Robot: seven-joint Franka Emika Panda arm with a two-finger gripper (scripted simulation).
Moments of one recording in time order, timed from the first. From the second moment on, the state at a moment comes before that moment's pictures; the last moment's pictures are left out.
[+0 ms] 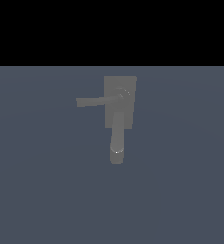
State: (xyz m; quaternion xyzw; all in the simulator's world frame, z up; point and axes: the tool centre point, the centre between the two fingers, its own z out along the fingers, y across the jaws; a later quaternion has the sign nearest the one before) arm -0.244 -0.015 0.468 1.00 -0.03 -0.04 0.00
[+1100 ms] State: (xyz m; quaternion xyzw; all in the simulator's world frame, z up) arm -0.233 -0.040 0.518 0.98 -0.07 0.06 0.20
